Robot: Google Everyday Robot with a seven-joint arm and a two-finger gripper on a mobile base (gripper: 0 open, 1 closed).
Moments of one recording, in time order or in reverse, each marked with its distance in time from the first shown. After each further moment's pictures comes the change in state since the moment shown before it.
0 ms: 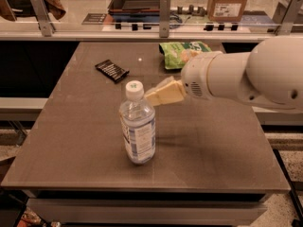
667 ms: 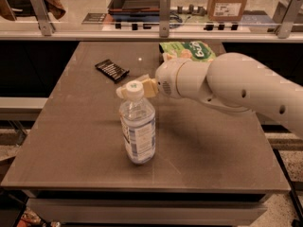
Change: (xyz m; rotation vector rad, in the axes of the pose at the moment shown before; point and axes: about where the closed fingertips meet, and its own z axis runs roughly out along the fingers) arm -0.012 0.009 0.080 -0.037 -0.136 0.106
